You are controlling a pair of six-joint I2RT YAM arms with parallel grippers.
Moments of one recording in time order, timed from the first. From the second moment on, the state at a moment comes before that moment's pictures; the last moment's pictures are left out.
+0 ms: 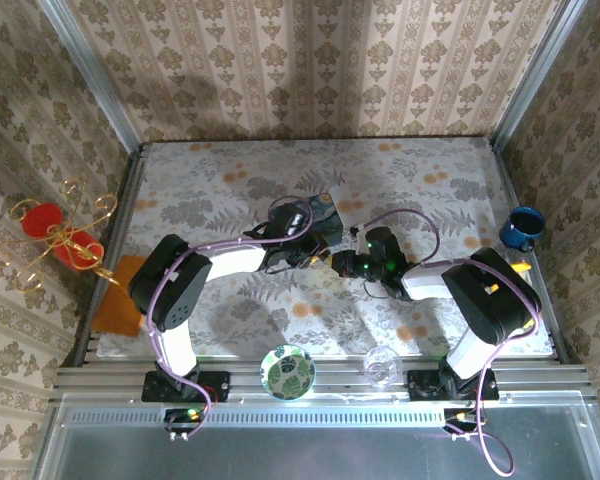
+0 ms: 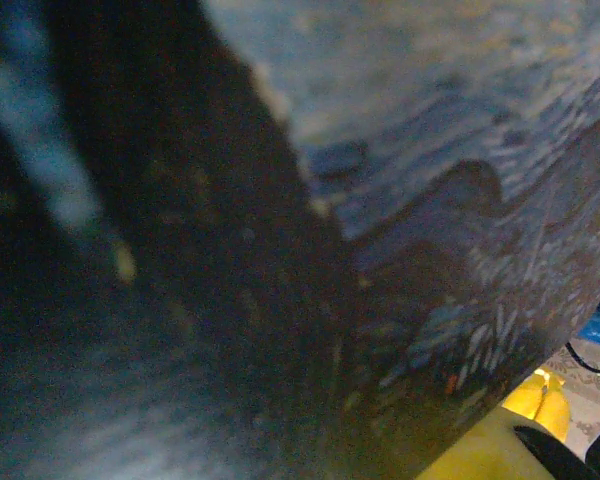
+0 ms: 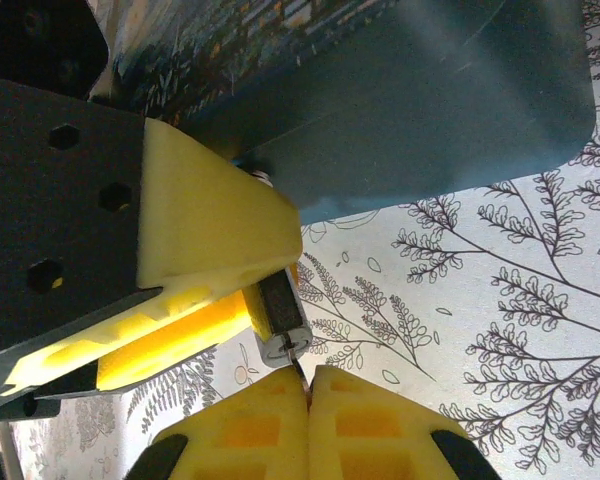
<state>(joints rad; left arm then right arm) -0.74 1.82 1.01 0.01 0.27 -1.29 0.49 1.67 0.57 0.51 -0.38 0.67</state>
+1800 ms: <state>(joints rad) -0.77 1.87 0.64 0.88 0.05 -1.31 0.48 1.84 0.57 0.86 -0.40 1.05</state>
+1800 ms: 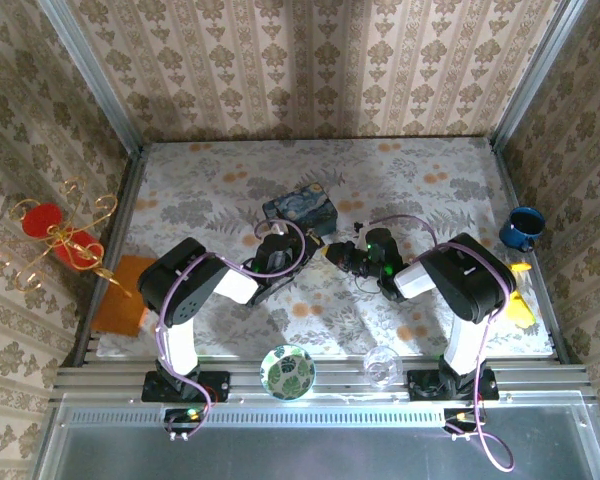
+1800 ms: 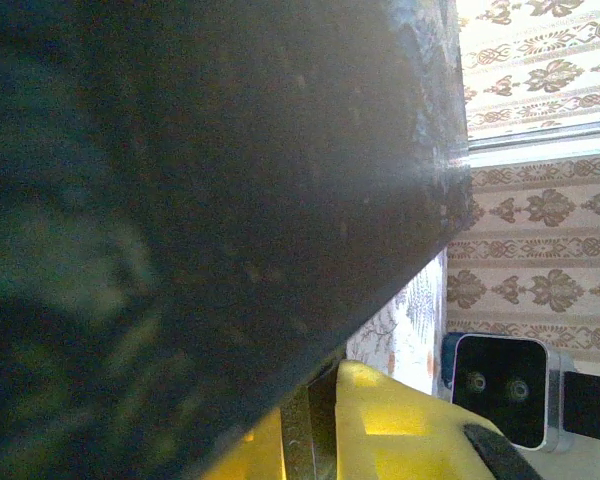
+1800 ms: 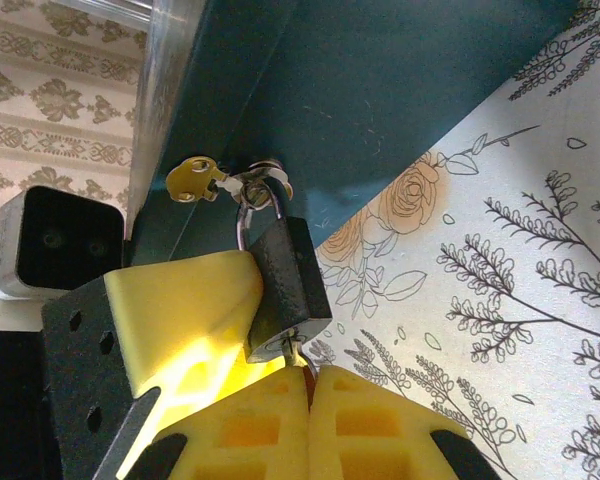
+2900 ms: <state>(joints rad) -0.86 1.84 0.60 0.85 0.10 -1.33 0.61 1.03 0.49 -0.08 0.03 0.70</state>
